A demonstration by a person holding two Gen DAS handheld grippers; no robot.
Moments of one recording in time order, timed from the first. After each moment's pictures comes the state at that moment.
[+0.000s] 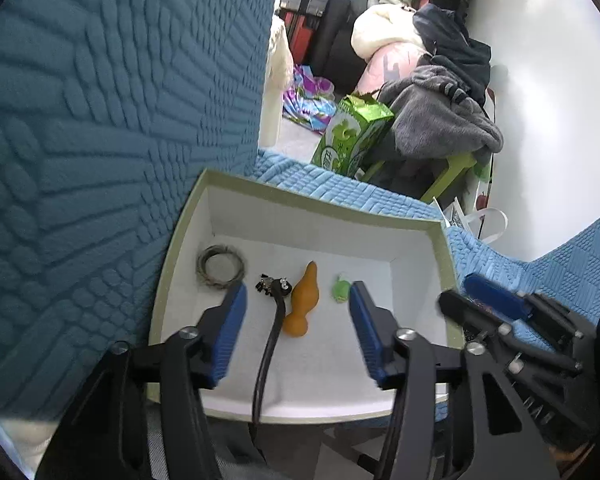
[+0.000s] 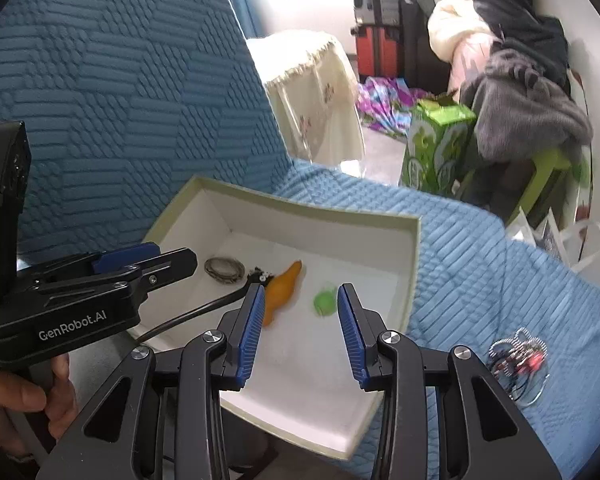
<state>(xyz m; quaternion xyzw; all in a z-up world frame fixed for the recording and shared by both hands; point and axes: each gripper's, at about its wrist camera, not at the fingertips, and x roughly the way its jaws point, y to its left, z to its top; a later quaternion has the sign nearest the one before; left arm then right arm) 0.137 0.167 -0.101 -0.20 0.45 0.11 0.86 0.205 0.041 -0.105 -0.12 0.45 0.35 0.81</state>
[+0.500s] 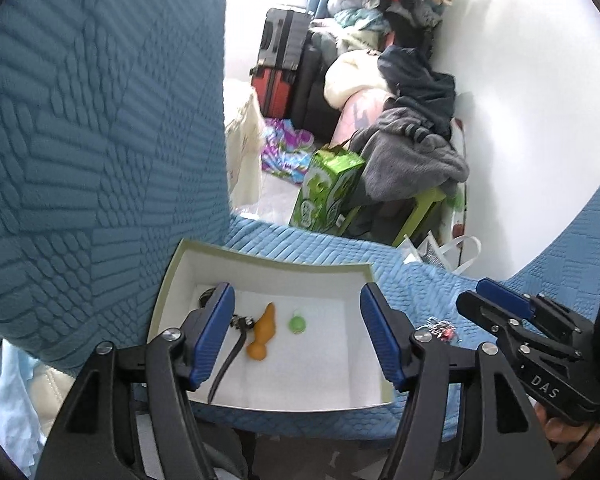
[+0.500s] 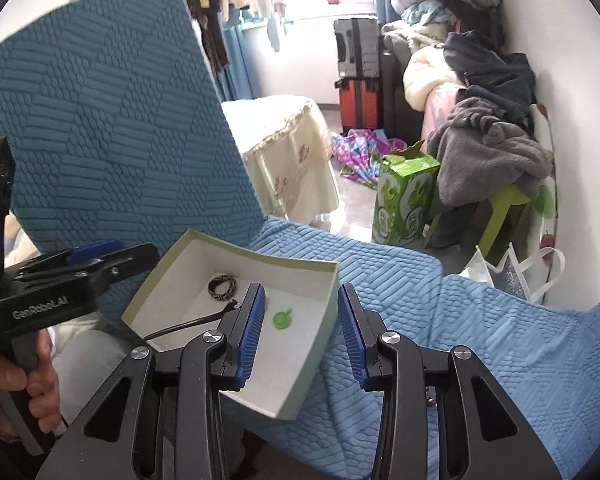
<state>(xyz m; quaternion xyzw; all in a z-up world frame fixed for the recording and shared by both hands) 0.118 0.120 -0.028 -0.16 0.36 0.11 0.91 0.197 -0.030 -0.040 -0.09 0.38 0.34 0.86</state>
